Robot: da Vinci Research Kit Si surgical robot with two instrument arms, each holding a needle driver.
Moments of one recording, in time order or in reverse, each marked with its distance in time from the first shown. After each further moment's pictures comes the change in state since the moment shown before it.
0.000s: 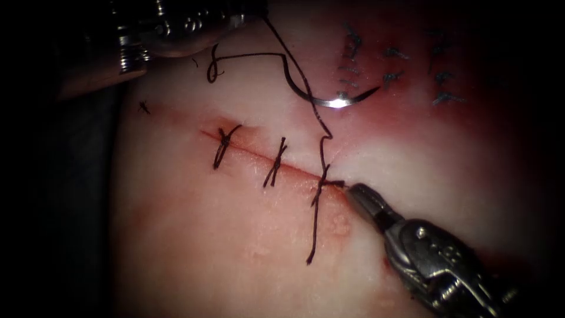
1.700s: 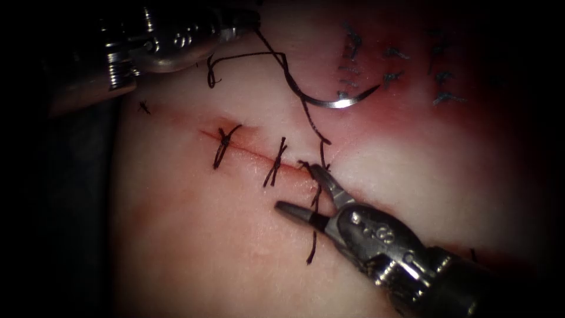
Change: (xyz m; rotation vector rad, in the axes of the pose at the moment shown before) right arm -0.001 -0.003 0.007 0.114 0.032 -0.301; left arm -0.001 0.001 -0.001 -0.005 0.012 -0.006
